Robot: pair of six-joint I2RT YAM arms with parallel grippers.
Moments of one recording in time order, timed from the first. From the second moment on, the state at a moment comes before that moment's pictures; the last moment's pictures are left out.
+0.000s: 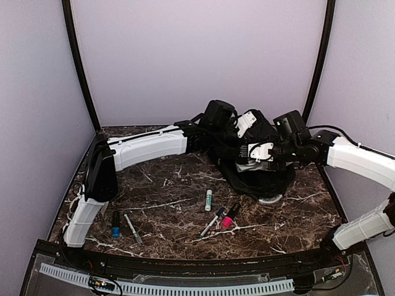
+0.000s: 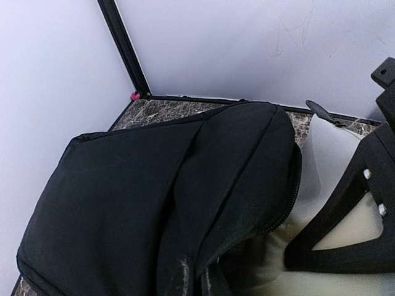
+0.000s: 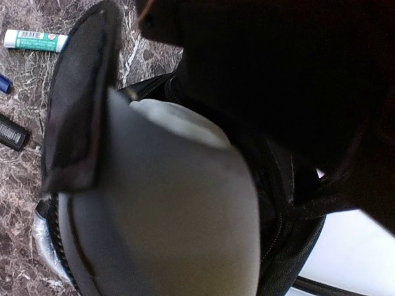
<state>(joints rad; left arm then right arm) -0.97 2.33 2.18 -0.24 0.11 0.26 0.64 1.28 1.03 -0.53 0.14 -1.04</state>
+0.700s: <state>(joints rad) -0.93 2.27 2.18 -0.32 0.13 0.28 0.71 1.17 1.01 -0.80 0.03 -1.01</state>
